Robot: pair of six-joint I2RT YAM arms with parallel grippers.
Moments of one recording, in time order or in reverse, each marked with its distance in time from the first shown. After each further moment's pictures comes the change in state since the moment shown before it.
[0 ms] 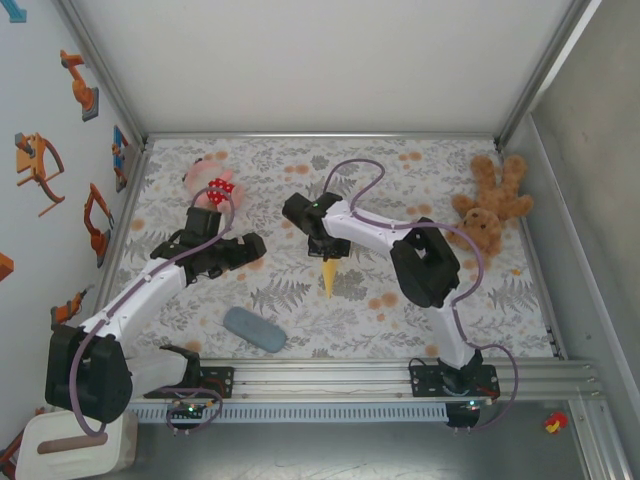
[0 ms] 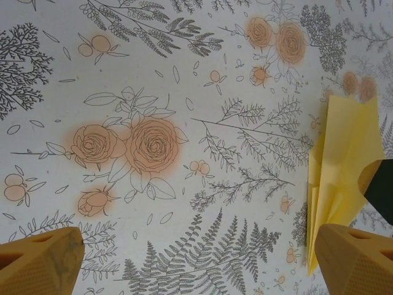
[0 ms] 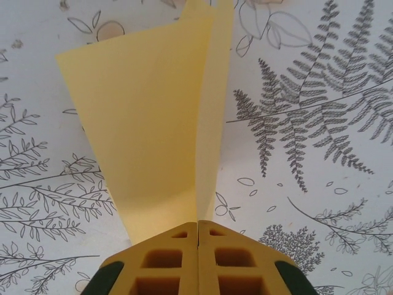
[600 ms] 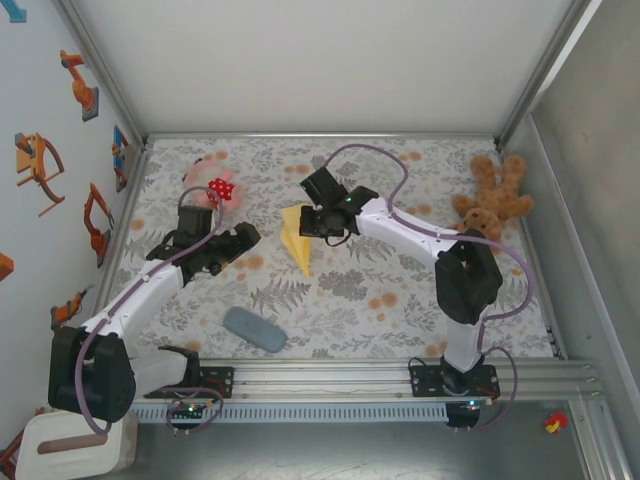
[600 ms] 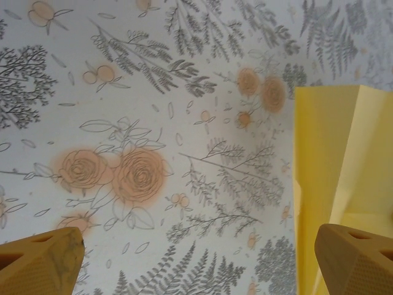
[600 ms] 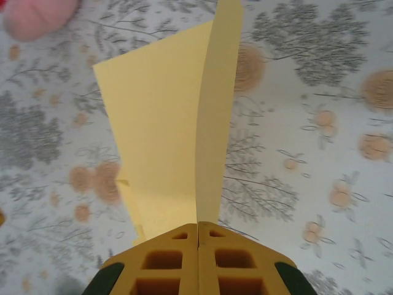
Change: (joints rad) left arm 0.060 0.002 -0.031 0.138 0.049 -0.156; right arm -0.073 -0.266 -0.216 0.499 -0.392 -0.270
